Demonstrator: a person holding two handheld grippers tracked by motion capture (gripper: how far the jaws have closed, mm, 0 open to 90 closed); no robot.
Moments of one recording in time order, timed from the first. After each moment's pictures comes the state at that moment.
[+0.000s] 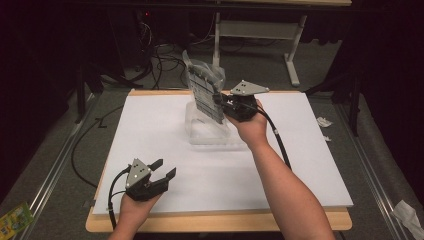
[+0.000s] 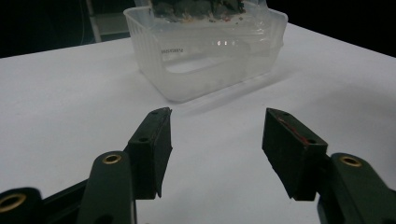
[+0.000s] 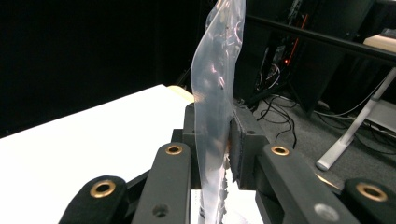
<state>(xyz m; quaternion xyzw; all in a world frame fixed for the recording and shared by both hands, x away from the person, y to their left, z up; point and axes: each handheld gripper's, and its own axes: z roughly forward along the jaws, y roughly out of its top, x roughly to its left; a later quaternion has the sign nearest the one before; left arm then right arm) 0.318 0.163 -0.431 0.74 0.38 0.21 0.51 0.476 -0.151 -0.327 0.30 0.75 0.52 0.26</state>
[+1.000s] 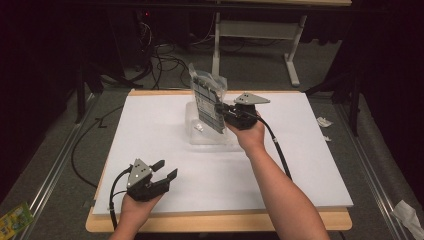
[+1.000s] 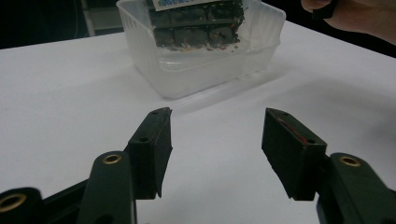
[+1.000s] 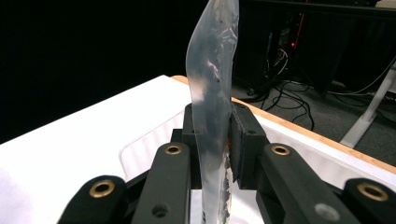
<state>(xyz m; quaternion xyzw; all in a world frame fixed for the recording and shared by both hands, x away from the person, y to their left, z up) 0.318 0.161 -0.433 0.74 0.38 0.20 0.51 0.482 -0.160 -0.373 0.35 0.73 0.54 0.22</state>
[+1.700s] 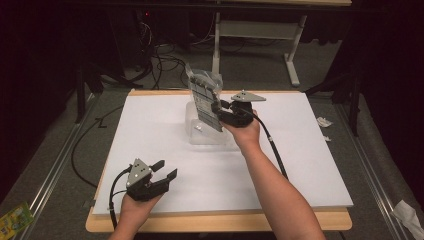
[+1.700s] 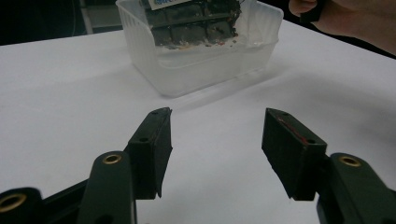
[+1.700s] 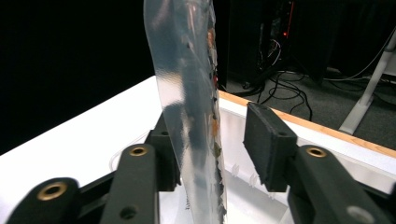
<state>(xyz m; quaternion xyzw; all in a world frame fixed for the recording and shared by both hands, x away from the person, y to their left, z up) 0.319 0.162 -0.434 0.74 0.38 0.19 0.52 0.494 -0.152 -0.379 0.39 0.72 0.54 0.21</state>
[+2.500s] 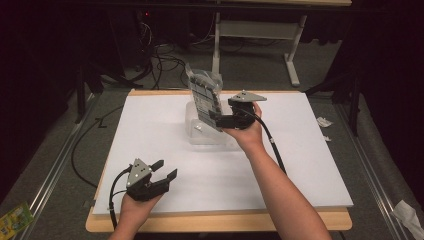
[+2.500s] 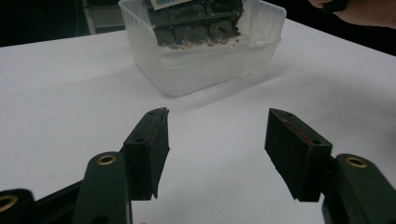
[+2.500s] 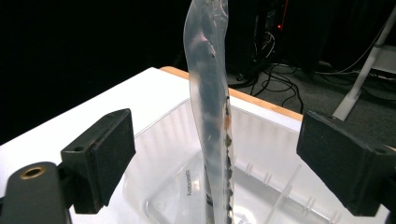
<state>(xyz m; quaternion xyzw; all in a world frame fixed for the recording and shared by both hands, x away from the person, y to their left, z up) 0.320 0.162 -0.433 0.74 0.38 0.20 0.51 0.479 -0.151 -0.365 0.39 0.73 0.51 0.22</state>
